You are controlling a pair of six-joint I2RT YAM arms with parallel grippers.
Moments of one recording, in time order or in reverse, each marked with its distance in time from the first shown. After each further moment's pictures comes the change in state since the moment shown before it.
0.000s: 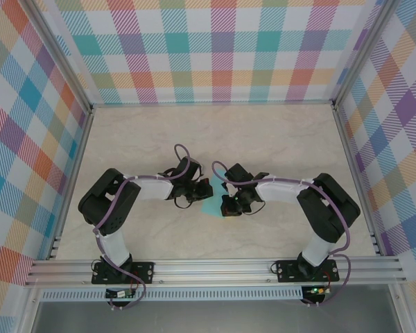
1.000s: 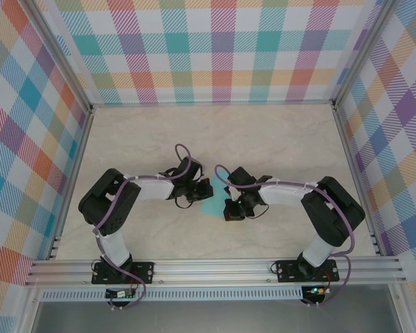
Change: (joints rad) left arm -0.010 0.000 0.012 -0.022 -0.024 -0.001; right arm 0.001 -0.050 -0.056 -0.024 -0.030 0.000
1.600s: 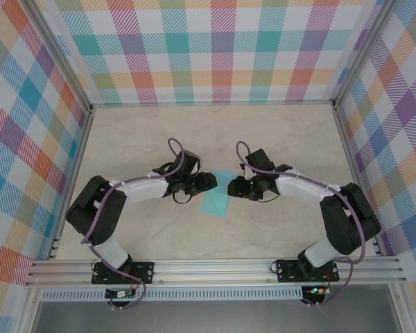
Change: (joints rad) left arm 0.000 -0.154 0.023 -0.093 -0.060 -0.093; right arm -0.204 -0.092 0.060 0.051 0.036 0.048
